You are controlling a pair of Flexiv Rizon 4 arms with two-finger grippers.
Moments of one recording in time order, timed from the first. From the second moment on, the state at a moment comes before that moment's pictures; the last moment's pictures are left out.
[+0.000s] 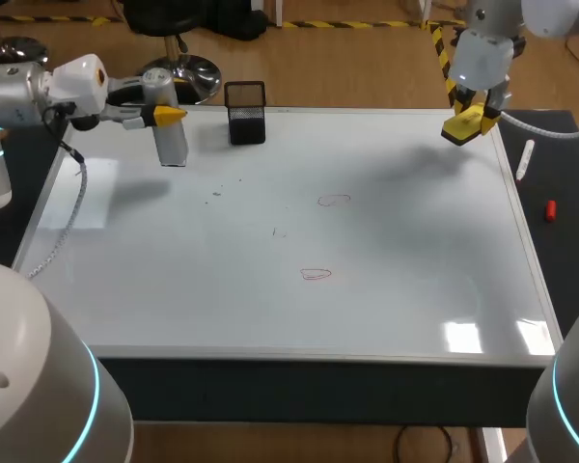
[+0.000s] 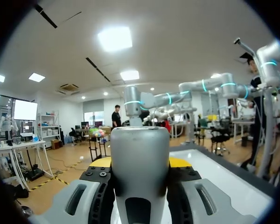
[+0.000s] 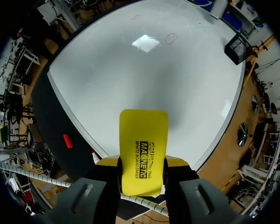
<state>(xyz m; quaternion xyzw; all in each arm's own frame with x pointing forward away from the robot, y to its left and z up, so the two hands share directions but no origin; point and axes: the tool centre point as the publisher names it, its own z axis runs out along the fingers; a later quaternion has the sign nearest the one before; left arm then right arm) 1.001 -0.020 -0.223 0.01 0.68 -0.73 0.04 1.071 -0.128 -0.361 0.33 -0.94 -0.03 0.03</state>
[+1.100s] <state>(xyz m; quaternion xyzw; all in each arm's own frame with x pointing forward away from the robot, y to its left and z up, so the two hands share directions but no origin) 0.916 -0.239 -0.223 0.13 0.67 -0.72 -0.12 1.071 -0.128 -0.361 0.33 -0.94 -0.03 0.03</state>
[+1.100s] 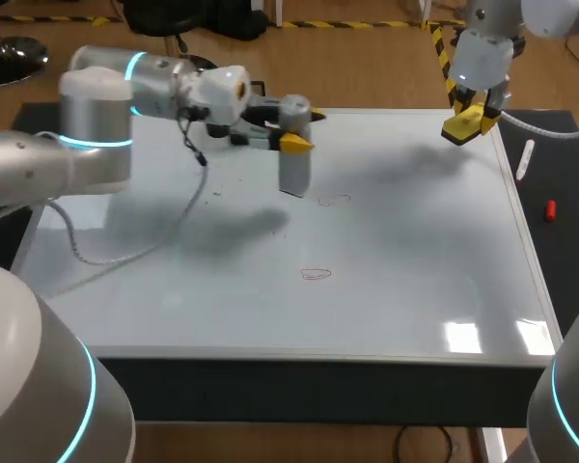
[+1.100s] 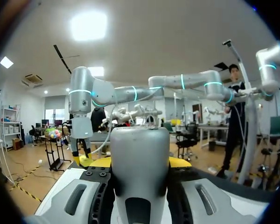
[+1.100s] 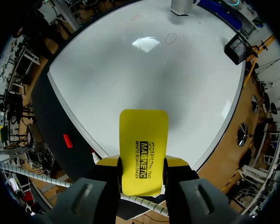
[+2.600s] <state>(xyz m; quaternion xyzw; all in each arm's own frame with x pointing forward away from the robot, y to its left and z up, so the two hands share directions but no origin) 0.939 -0.300 -0.282 0.15 0.65 -0.72 -0.19 1.071 -0.128 -0.361 0.33 -0.94 -0.03 0.03</state>
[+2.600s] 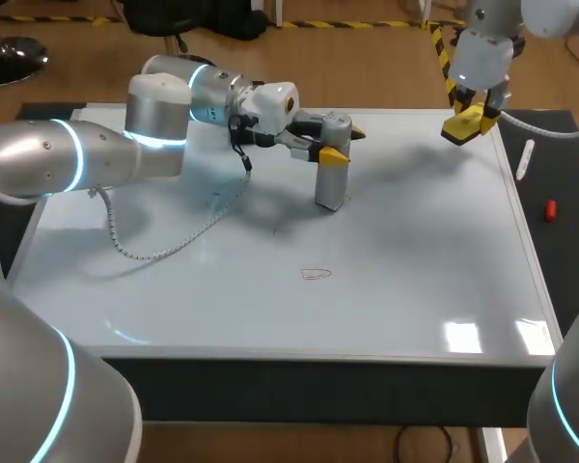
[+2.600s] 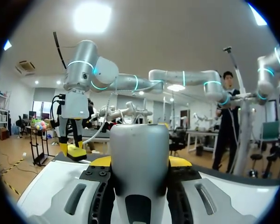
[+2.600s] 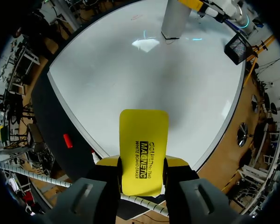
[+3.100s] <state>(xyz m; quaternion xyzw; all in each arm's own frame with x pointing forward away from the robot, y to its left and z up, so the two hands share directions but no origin) 0.940 -0.300 -0.278 0.15 0.64 -0.73 -0.19 1.071 -0.128 -0.361 0.33 -0.94 -0.03 0.03</state>
